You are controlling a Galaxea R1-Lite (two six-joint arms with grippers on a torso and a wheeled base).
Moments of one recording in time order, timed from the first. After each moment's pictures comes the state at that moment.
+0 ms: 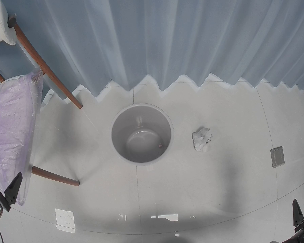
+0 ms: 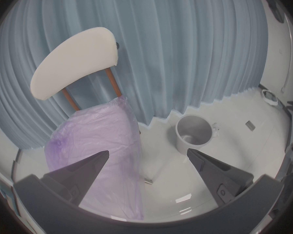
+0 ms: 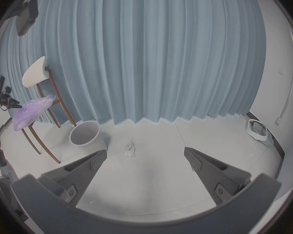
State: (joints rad) left arm 0.01 0.56 -0.34 -0.11 -0.03 0.25; right arm 0.00 0.02 -0.02 0.00 0.01 -0.01
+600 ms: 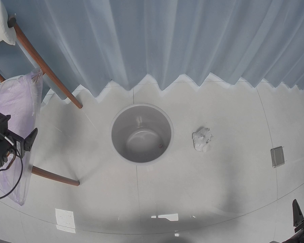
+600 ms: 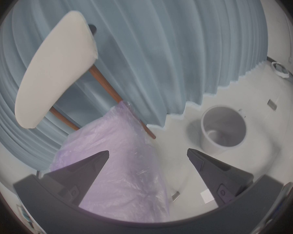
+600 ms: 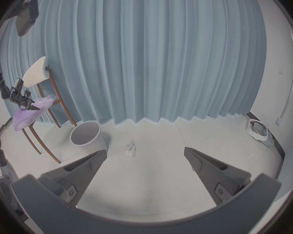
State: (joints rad) left arm 0.04 1.17 -0.46 -0.59 0.07 0.45; right arm 0.00 0.02 -0.02 0.00 0.01 -0.01
